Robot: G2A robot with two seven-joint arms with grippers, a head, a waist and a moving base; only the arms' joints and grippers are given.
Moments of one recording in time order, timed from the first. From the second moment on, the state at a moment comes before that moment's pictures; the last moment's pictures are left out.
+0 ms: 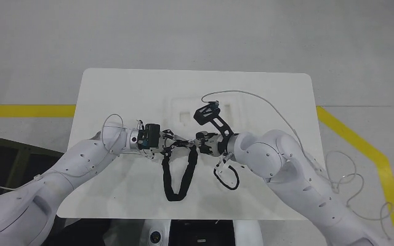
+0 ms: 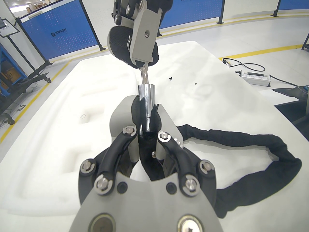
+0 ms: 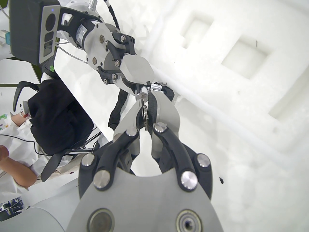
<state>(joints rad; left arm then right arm) 0.58 -0.90 -0.32 -1.05 1.62 -0.68 1.14 -0.90 -1.15 0.86 -1.95 -0.61 0.24 1.10</state>
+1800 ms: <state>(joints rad) 0.58 -0.90 -0.32 -1.05 1.62 -0.68 1.14 -0.98 -1.14 0.98 -2.01 -0.57 0.14 1.16</state>
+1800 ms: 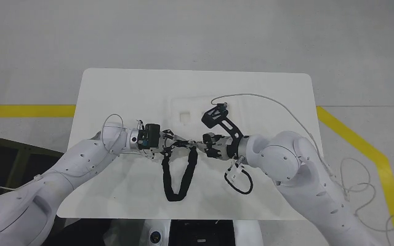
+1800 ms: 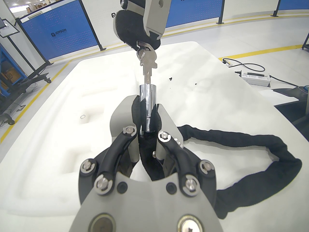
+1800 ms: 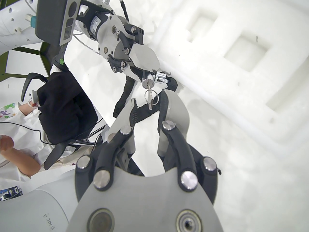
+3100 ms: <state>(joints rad) 0.61 -0.90 -0.36 -1.07 1.55 -0.72 1.05 -1.00 -1.12 1.08 -1.98 -0.56 -0.13 1.10</state>
